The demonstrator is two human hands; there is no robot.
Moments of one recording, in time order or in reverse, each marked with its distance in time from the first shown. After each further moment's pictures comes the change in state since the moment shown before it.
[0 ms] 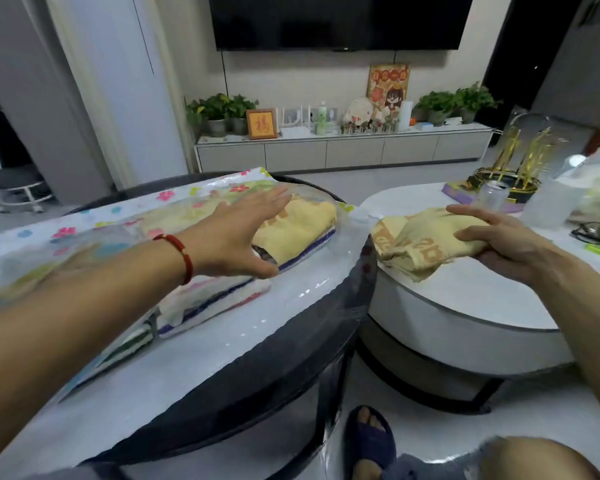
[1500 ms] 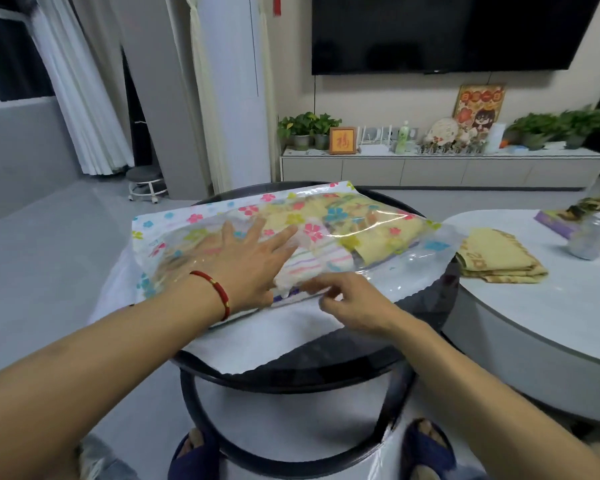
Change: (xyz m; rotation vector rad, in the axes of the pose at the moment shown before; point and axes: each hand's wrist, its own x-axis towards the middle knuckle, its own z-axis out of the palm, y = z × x) left_hand -0.146 -0.038 -0.006 0.601 -0.082 -0.268; right_hand -0.116 0.077 0.313 -0.893 -0.654 -0.442
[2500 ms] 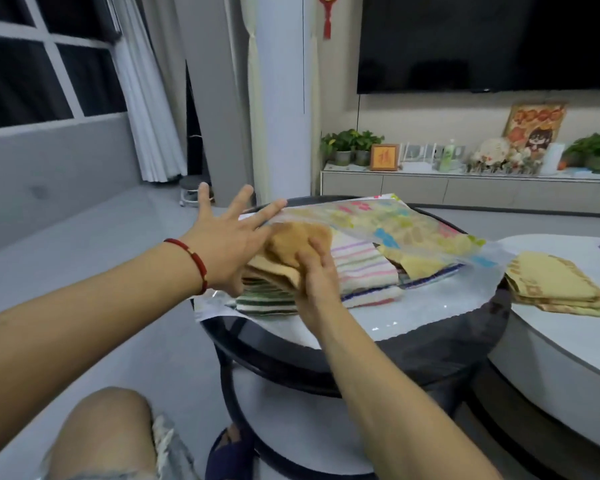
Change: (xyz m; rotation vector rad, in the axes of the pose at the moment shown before) left_hand -0.071 -0.077 -0.032 0.247 -0.015 -0.162; right_hand 0.079 -0.107 0.090 1.430 0.374 0.244
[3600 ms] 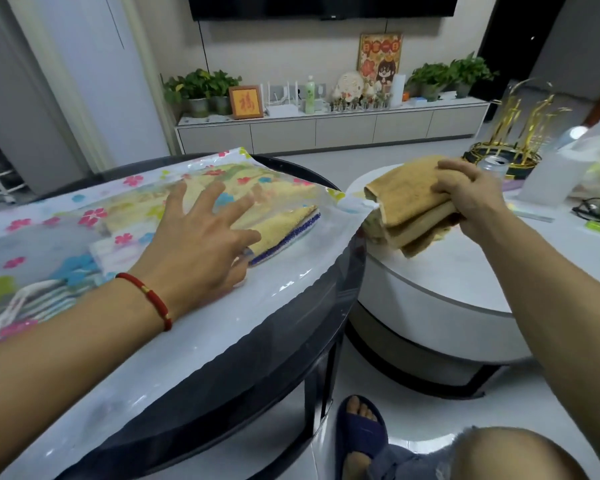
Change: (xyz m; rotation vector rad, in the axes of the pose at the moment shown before) left_hand 0.169 0.203 -0.021 -0.275 0.366 0.297; right_hand 0.035 -0.304 -0.403 -0.636 0.708 -0.385
